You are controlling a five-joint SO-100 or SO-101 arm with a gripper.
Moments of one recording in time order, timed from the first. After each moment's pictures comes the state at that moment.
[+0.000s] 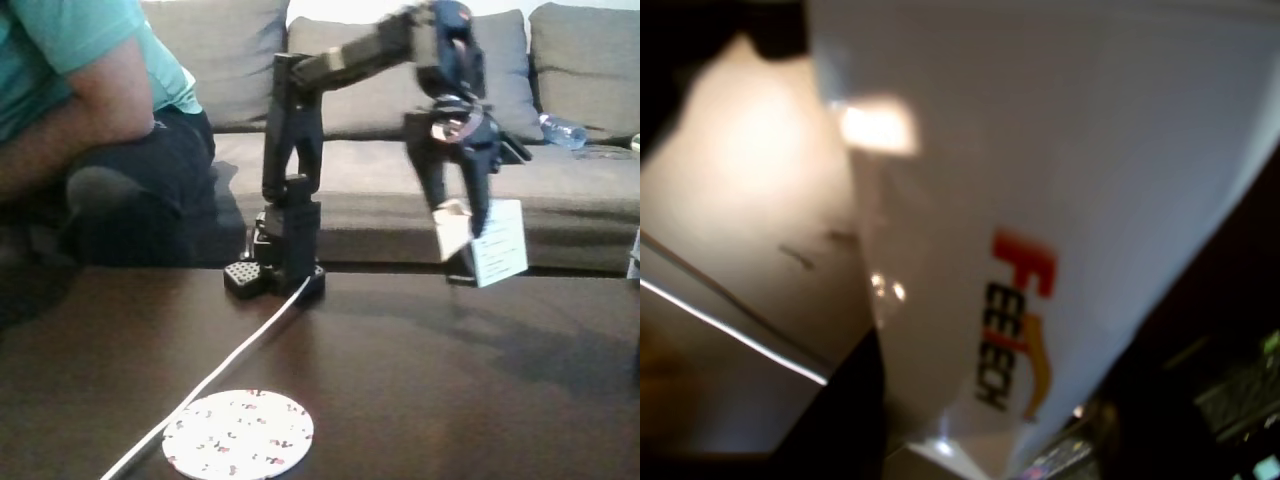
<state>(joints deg) -44.3 85.3 63.3 99.4 3.5</state>
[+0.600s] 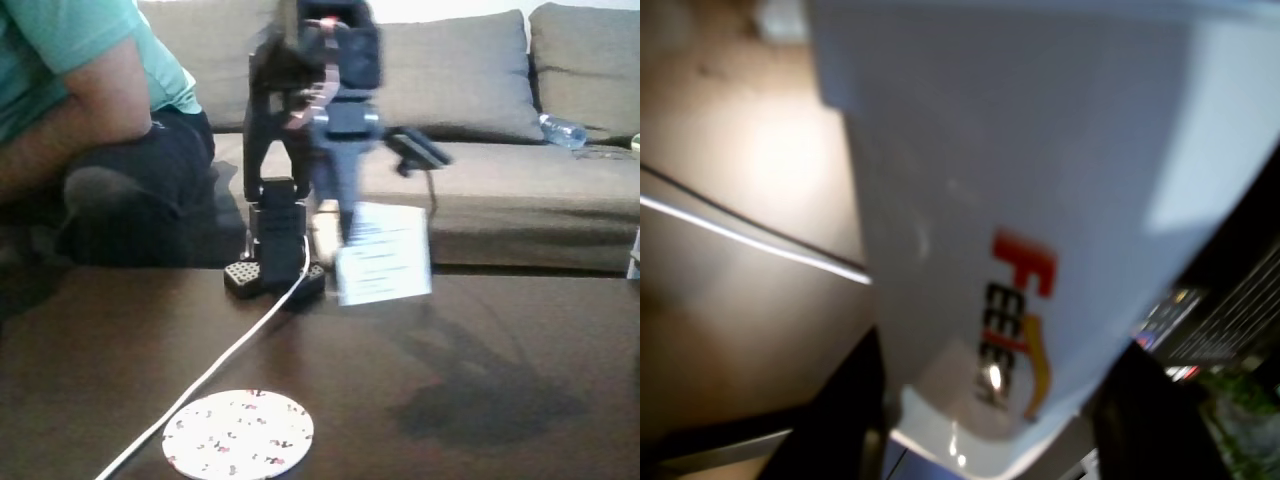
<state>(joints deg) -14.8 87.8 62.8 99.5 -6.8</state>
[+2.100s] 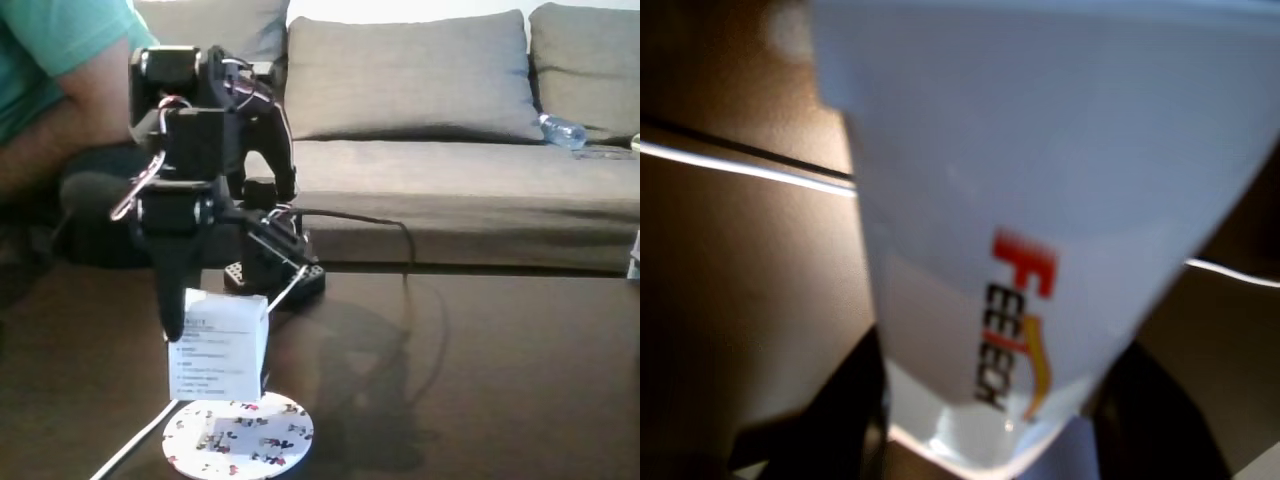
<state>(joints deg) 7.1 66.7 53.6 94.1 -10.4</state>
